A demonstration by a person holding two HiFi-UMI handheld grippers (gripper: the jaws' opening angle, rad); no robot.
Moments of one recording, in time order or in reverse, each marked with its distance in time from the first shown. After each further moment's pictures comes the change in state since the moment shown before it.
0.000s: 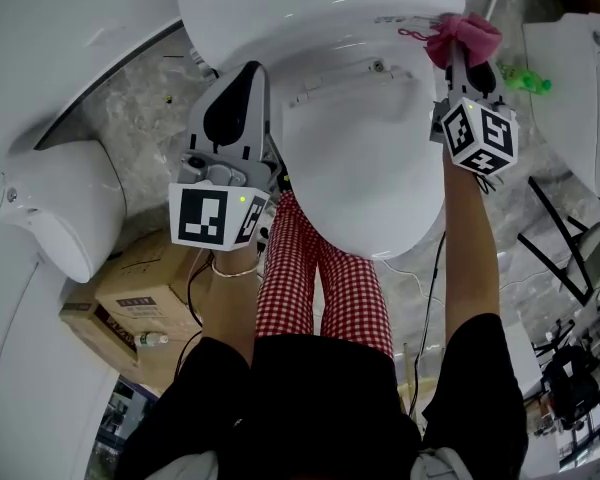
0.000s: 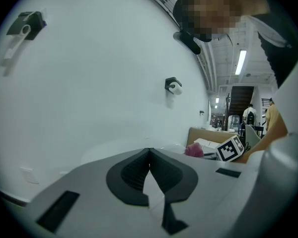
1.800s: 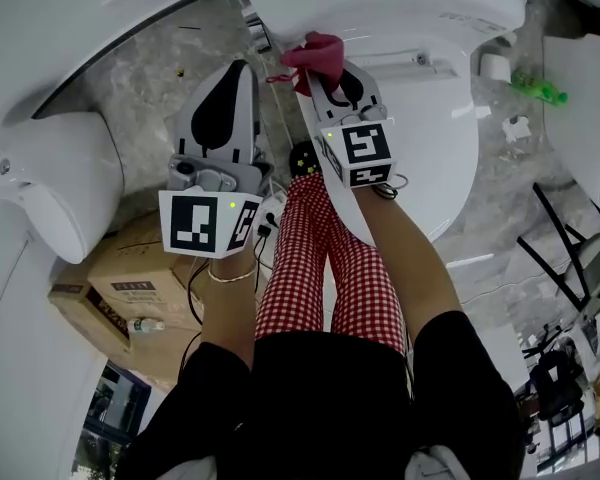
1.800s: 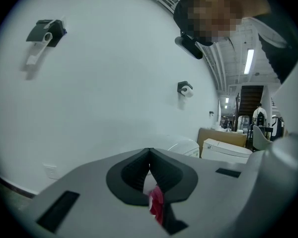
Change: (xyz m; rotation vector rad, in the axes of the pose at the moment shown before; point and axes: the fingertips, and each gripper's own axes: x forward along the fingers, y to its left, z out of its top) left arm -0.074 0.068 -0.011 -0.035 -0.008 0.108; right arm -0.015 0.311 -0.097 -0.028 0.160 0.473
